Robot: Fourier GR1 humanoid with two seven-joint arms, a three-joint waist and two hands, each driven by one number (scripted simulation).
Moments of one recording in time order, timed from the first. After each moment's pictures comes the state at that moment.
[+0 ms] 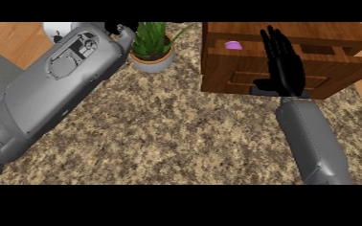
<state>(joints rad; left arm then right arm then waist) -1.19 0.41 -0.63 -1.01 0.57 0.79 0.25 -0.60 -0.17 -0.09 -0.88 1.20 -0.57 -0.13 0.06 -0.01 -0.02</state>
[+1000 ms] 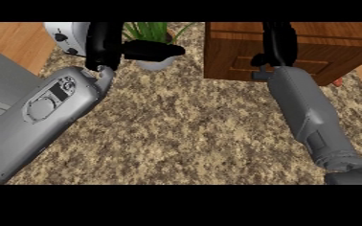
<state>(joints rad) -0.93 0.51 -0.64 -1.30 0.49 0.80 0.28 -0.98 -0.20 -0.22 -0.36 1.23 -0.77 -0.08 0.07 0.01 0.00</state>
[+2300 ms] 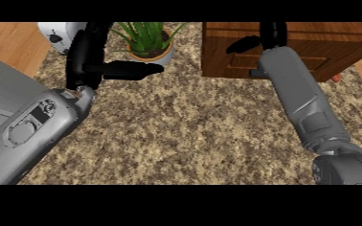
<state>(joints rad) -0.74 0.56 -0.58 -1.41 0.46 0.76 0.21 -1.14 -0.16 -0.55 -0.29 0.85 -0.53 -0.46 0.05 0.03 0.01</state>
